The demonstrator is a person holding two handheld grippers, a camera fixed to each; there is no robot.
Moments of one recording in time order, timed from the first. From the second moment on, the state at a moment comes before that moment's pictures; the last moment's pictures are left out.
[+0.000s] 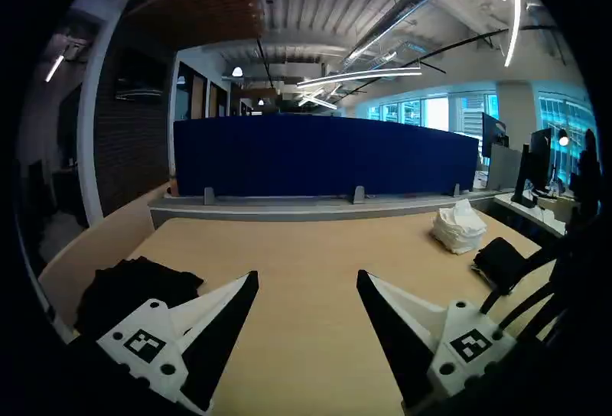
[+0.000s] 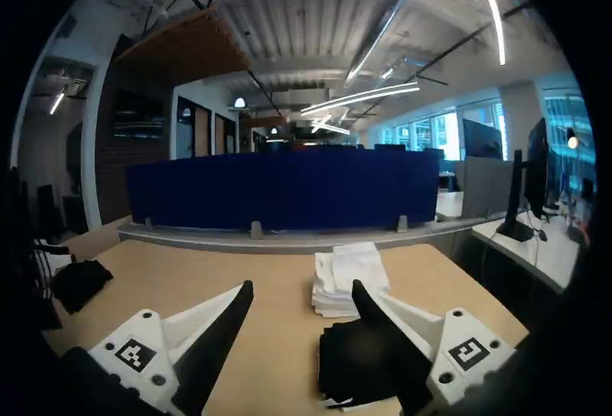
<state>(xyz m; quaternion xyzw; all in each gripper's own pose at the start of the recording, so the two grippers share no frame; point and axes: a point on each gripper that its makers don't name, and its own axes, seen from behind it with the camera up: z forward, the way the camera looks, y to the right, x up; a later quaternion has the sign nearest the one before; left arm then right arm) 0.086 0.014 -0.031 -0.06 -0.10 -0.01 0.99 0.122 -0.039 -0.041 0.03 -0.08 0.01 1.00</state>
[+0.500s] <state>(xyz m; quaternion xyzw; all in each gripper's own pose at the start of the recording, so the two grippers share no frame) 0.093 0.007 -0.026 -0.02 -0.01 -0.03 1.00 0.124 -0.019 -0.043 0.00 -0.08 0.01 1.00</state>
